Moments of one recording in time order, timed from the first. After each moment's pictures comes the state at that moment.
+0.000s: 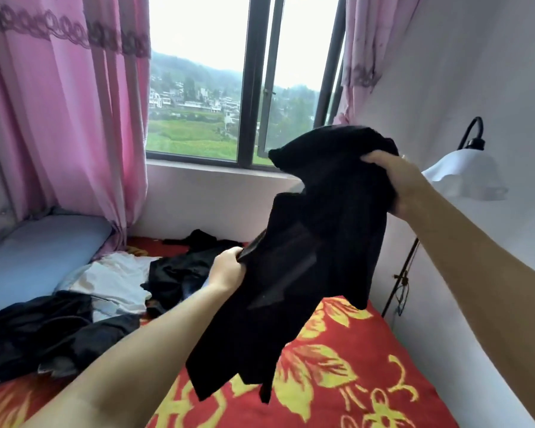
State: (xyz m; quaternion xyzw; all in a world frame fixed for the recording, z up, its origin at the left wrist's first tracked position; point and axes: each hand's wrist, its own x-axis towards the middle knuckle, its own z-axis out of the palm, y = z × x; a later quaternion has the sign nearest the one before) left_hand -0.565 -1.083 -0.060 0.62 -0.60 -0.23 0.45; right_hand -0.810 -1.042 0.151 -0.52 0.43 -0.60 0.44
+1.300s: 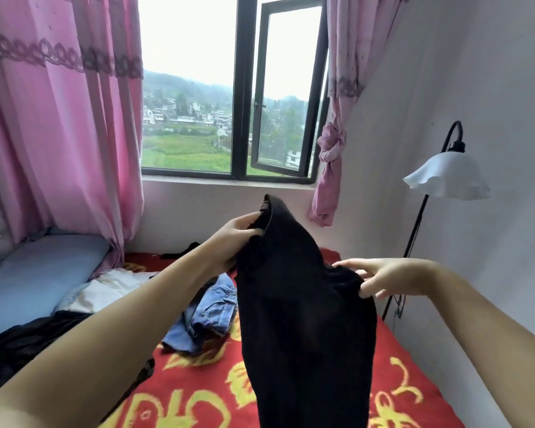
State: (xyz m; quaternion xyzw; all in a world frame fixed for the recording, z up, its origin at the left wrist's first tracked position) left_hand -0.566 -1.037 0.048 0.28 -0.59 -0.59 0.47; right_hand -0.869 -1.012 0.062 -0.70 0.54 -0.05 0.47
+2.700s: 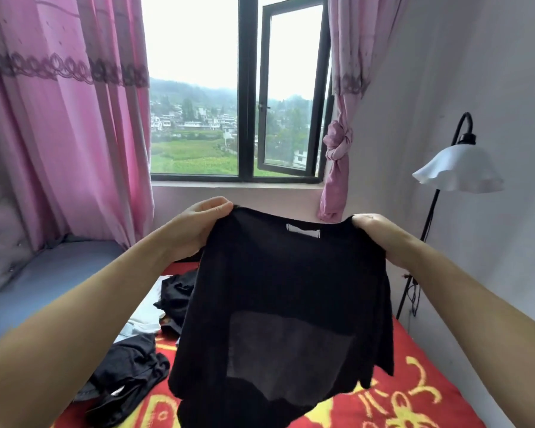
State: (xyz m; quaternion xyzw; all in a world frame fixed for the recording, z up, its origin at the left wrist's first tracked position) left_hand -0.495 -1.028 0.080 0.35 -0.64 -0.53 0.43; right_hand -0.827 -1.028 0.083 -0.65 0.57 -0.36 0.35
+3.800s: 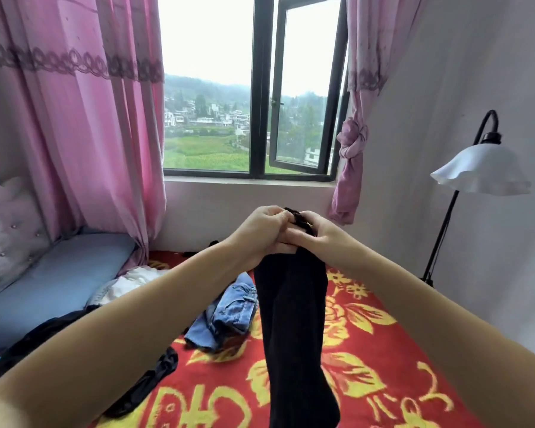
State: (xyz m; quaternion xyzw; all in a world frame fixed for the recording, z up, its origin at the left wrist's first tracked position) left_hand -0.588 -1.008 0.082 0.41 -0.57 -0.52 0.48; right_hand -0.732 -1.018 0.069 -0.75 0.42 -0.36 0.36
